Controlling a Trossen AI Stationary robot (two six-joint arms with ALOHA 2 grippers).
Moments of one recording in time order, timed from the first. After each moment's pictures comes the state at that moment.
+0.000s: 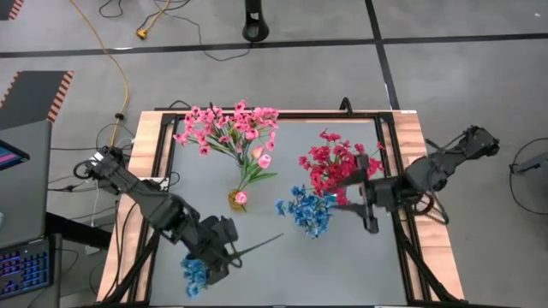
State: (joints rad) left arm -0.60 1.54 1.53 -0.94 0.00 -1.06; right arm 0.53 0.97 1.05 -0.08 0.39 -0.39
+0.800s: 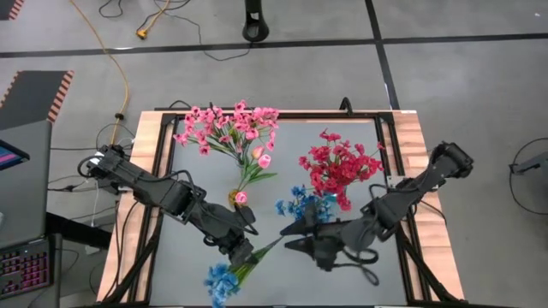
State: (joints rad) left arm -0.47 1.54 1.56 -0.58 0.15 -1.36; right arm 0.61 1.53 1.36 -0.11 0.52 -0.74
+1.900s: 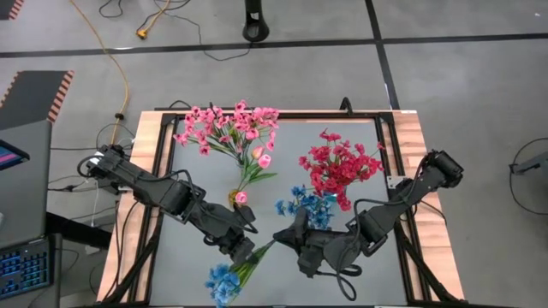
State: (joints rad) left arm -0.47 1.54 1.56 -0.57 0.14 -1.42; right arm 0.62 1.67 1.45 -0.16 0.73 -0.80
